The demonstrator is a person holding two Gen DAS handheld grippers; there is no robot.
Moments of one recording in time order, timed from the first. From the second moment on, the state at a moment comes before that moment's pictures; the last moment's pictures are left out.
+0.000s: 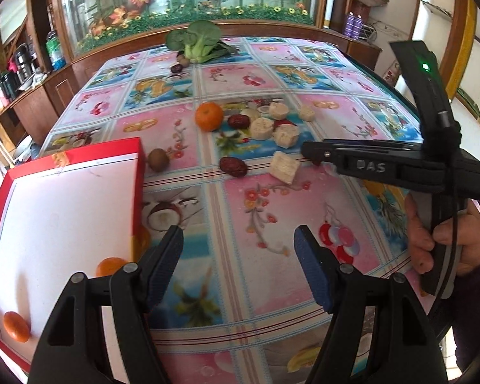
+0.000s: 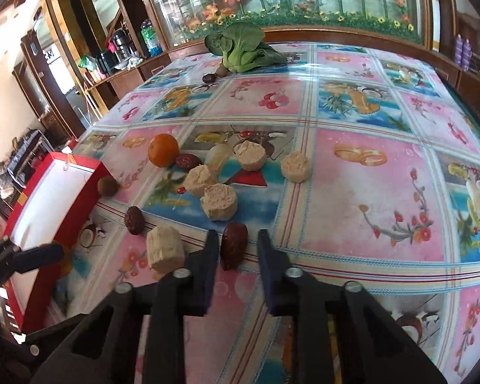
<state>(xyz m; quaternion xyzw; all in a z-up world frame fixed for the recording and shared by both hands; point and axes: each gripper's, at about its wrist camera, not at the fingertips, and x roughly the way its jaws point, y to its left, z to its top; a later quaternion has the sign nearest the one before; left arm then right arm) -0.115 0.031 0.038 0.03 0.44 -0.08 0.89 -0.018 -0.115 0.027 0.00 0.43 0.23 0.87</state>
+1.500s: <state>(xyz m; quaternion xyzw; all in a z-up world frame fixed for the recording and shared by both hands) -0.128 0.074 0.080 0.04 0.35 0.02 0.94 -0.053 -0.103 0.063 0.10 0.35 0.28 0.89</state>
